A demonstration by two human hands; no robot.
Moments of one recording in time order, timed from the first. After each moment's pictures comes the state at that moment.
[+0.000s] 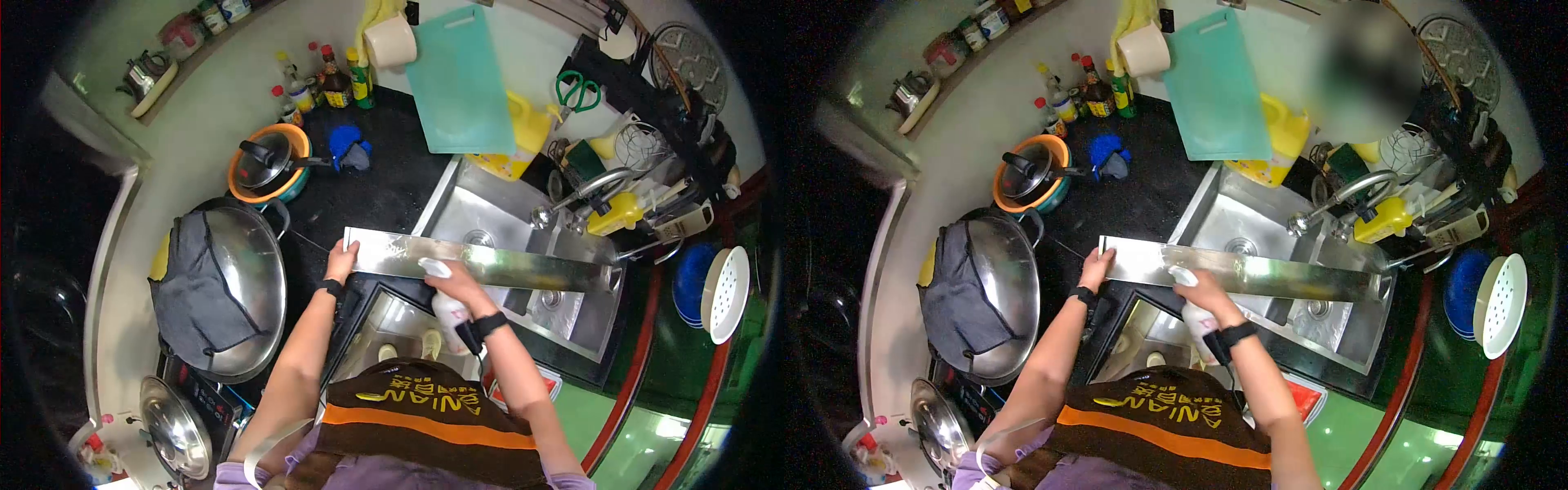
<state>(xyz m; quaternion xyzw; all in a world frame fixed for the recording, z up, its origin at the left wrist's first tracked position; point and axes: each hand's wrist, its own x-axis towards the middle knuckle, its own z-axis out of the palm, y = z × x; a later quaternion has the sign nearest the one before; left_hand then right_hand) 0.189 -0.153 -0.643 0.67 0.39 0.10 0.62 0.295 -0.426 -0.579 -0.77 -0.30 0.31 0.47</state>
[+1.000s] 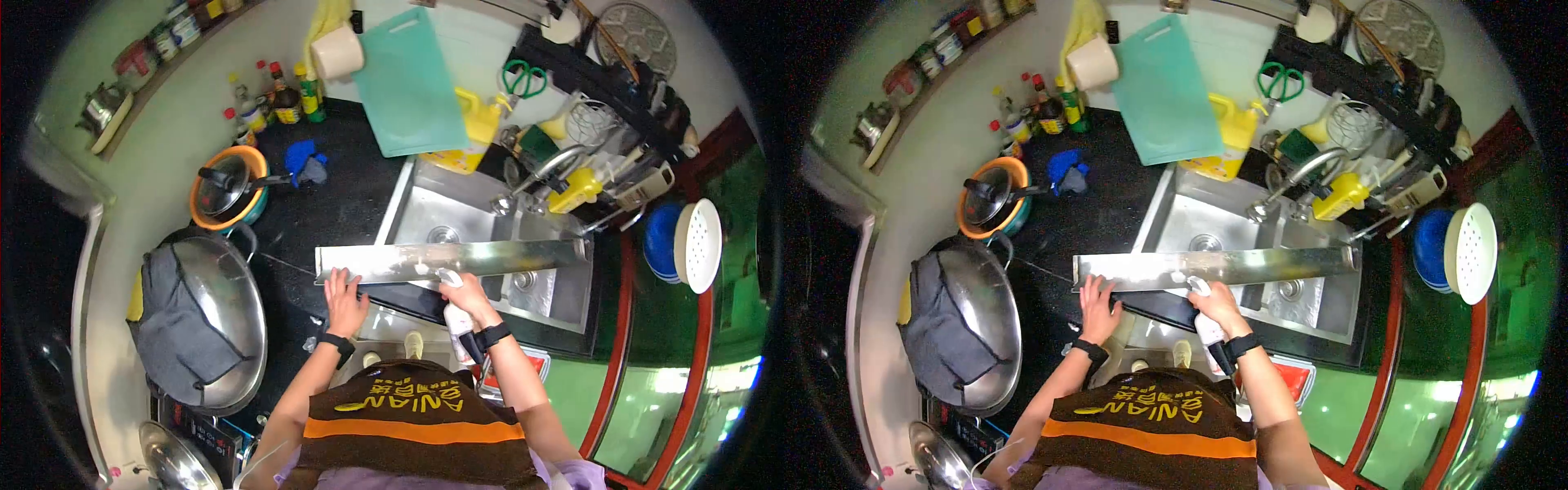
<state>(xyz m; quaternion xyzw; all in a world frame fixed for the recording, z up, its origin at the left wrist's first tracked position) 0.143 -0.253 -0.614 0.95 0.14 0.15 0.23 0.281 -0.502 -0.561 -0.87 -0.09 0.28 0.39</state>
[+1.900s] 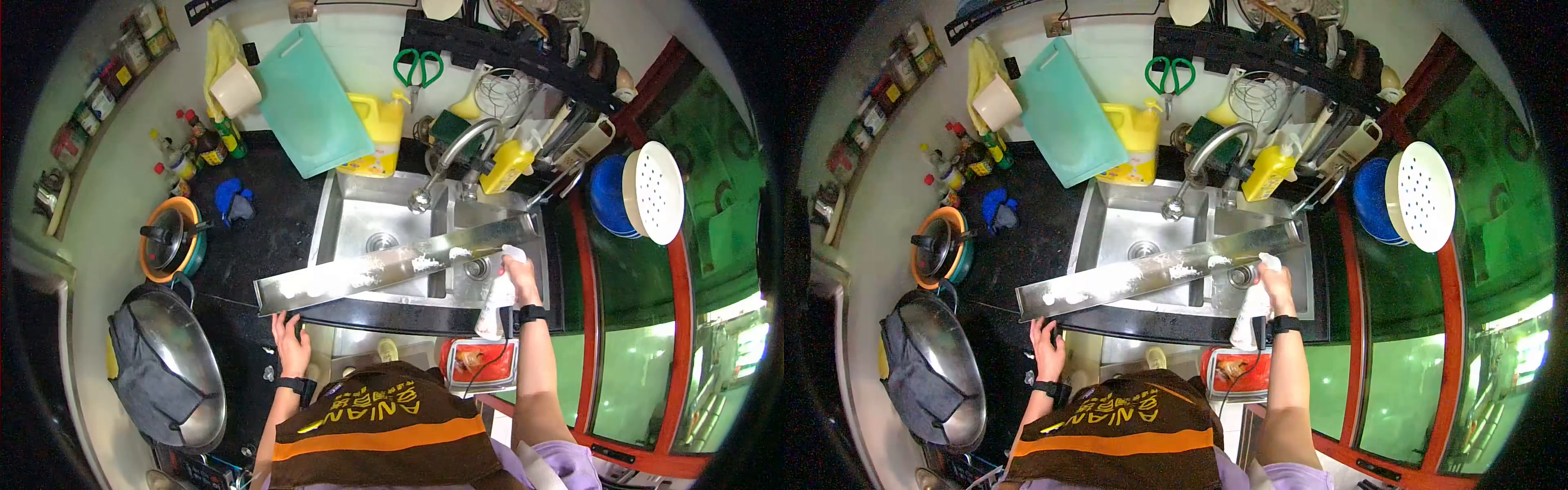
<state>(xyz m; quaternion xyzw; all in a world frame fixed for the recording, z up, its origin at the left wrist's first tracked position) 0.121 -0.283 -0.601 0.93 0.17 0.15 0.28 0.353 -0.756 -0.563 -0.83 0.23 0.06 0.51</state>
